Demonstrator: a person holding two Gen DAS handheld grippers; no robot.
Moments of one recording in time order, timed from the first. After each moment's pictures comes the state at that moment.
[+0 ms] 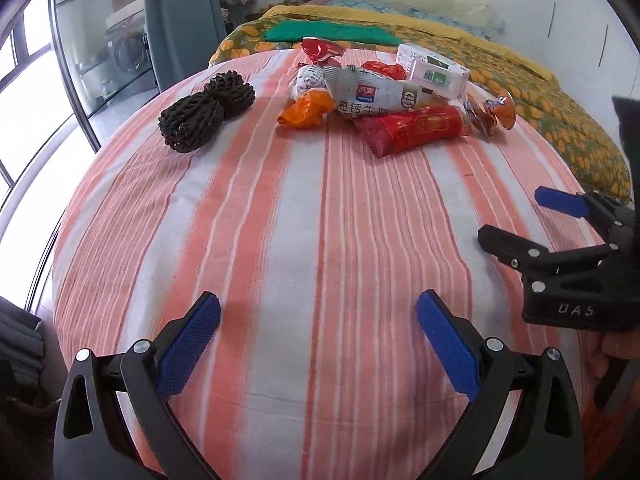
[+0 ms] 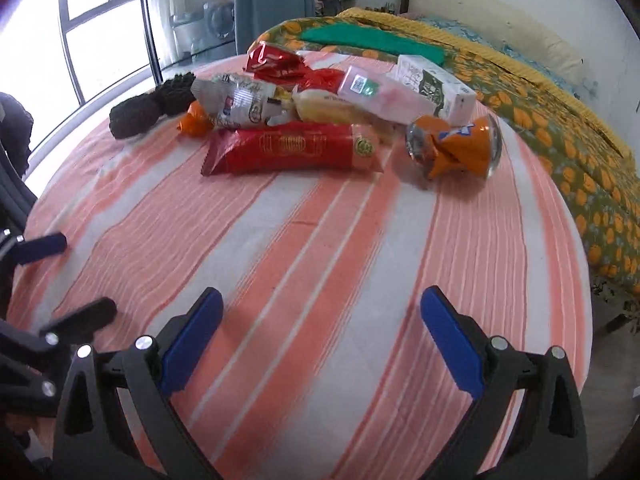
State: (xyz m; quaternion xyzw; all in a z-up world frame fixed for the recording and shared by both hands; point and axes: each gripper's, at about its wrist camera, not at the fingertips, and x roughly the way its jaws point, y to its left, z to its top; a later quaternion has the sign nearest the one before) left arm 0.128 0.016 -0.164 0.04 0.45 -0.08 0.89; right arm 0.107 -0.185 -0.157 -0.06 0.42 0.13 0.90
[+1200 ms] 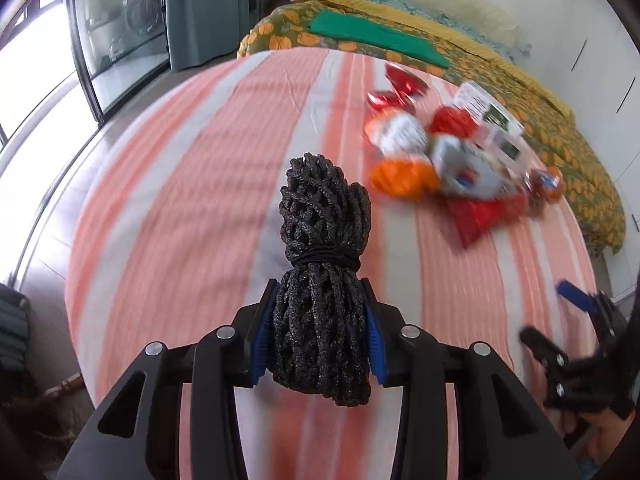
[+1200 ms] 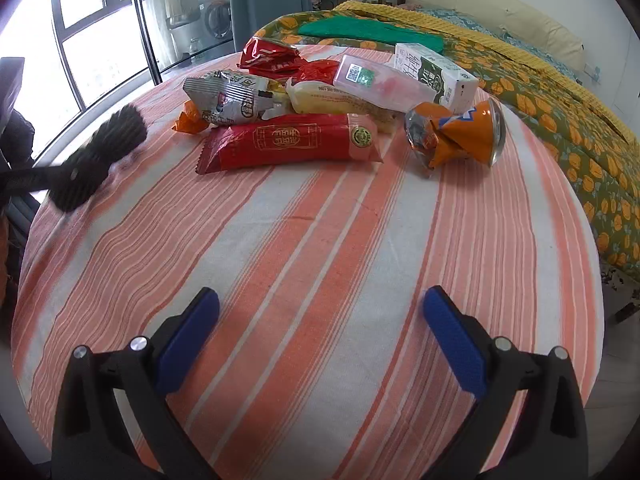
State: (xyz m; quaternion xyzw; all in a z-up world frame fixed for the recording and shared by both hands) left arm 0.201 0.075 -0.143 -0.04 0.49 -0.07 0.87; right arm 0.111 -0.191 -0.159 -0.03 0.43 0.13 0.89
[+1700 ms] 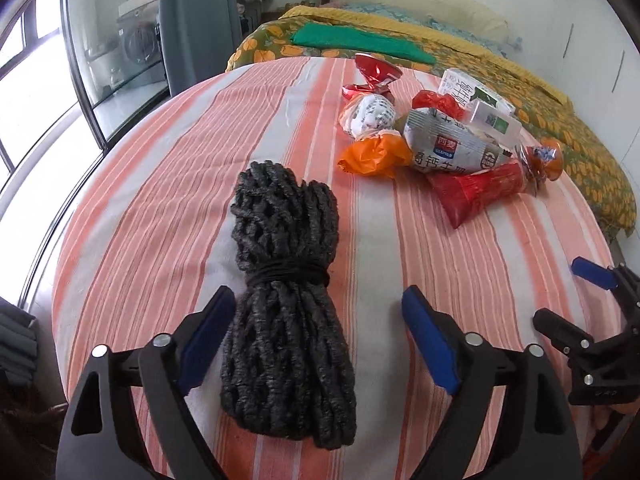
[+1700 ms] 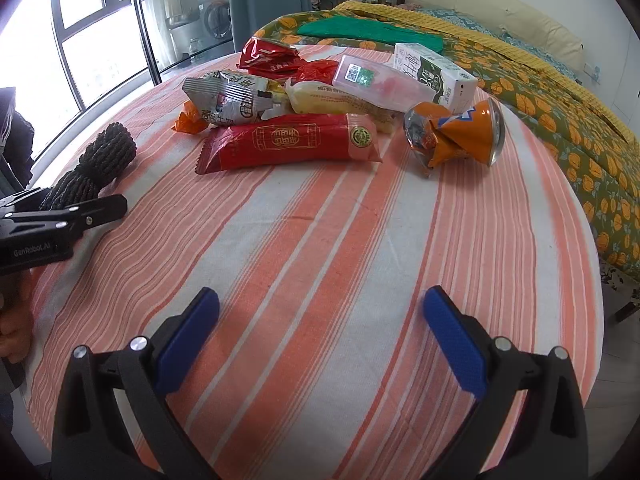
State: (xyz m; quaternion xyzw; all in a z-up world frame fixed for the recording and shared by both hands) left arm 0.192 0.046 -0.160 0.01 0.45 -0.06 0.89; right arm 0.111 -0.191 -0.159 -0.03 0.43 0.13 0.89
